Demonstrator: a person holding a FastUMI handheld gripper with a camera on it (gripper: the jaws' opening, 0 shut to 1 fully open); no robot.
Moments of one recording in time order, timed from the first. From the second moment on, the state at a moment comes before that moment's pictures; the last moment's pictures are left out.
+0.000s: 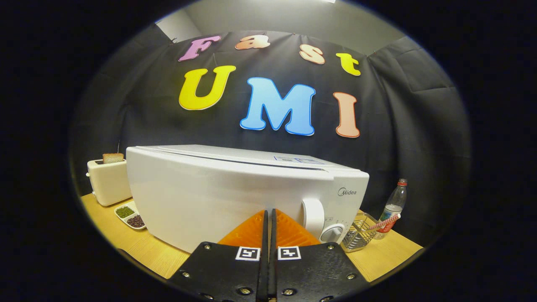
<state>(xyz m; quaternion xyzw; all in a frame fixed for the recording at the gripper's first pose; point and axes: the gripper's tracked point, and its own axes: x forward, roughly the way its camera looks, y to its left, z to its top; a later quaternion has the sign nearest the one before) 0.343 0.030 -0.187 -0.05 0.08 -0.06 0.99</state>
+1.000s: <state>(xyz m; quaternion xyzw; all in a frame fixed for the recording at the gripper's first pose) 0.201 0.055 -0.151 -0.01 0.06 0.00 1.00</state>
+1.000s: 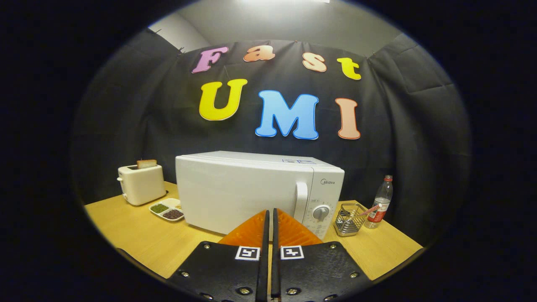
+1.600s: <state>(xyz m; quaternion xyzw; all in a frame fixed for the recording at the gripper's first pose) 0.067 0.028 -0.105 0.03 0.05 0.02 1.00</state>
